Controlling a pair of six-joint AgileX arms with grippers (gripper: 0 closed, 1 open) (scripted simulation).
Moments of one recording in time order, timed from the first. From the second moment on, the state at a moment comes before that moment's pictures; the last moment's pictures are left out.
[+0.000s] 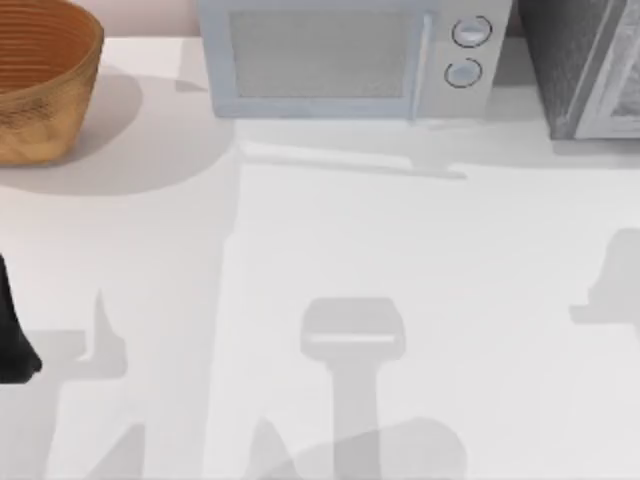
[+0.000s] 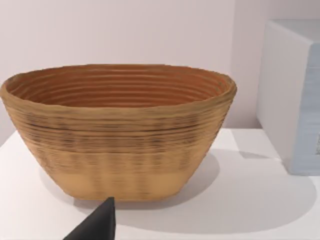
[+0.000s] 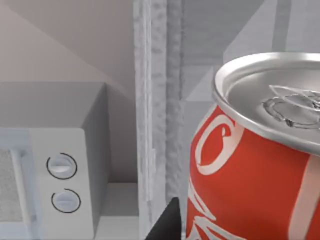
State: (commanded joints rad) left arm 0.00 0.00 0.00 0.00 0.00 0.00; right arm 0.05 0.33 0.43 -0.10 0.05 0.00
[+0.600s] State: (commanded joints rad) left arm 0.00 0.00 0.00 0.00 0.00 0.00; right arm 0.10 0.69 0.91 -0.21 0.10 0.01
